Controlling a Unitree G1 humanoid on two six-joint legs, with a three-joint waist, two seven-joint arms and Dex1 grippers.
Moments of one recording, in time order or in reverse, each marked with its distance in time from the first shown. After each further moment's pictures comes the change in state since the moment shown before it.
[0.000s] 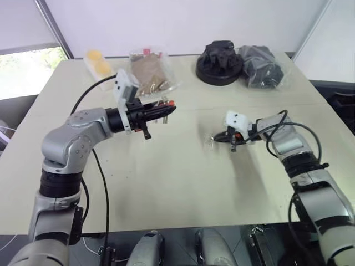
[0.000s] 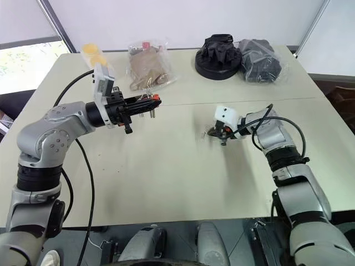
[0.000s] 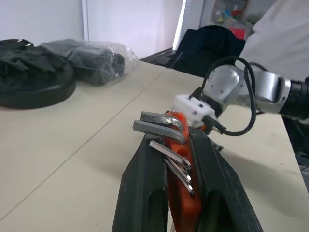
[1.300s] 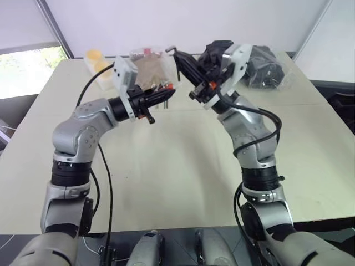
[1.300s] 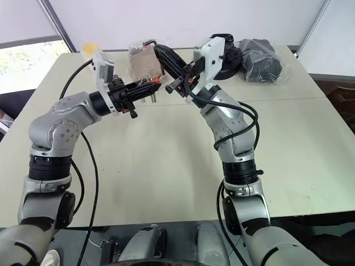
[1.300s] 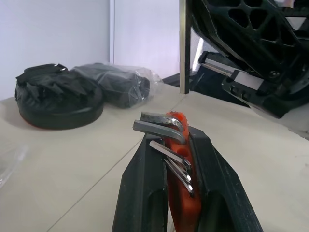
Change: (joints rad) left arm -0.084 -0.072 0.011 0.139 0.059 -0.097 0.048; right arm 0.051 0.439 -0.171 -0.673 0.438 0.166 -0.552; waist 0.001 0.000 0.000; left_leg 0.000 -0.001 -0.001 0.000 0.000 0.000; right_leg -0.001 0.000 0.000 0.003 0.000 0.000
